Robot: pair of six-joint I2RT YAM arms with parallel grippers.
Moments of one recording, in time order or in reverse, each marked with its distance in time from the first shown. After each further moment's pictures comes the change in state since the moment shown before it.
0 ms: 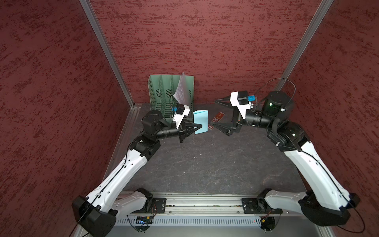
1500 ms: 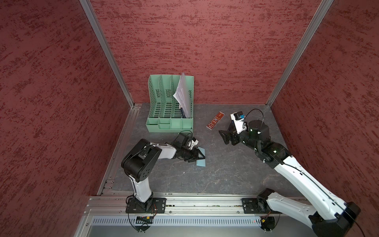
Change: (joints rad) left arm -0.084 0.681 -0.290 0.103 -0.032 -0.430; right arm -0.046 -0.186 -0.624 0.047 0.641 0.272
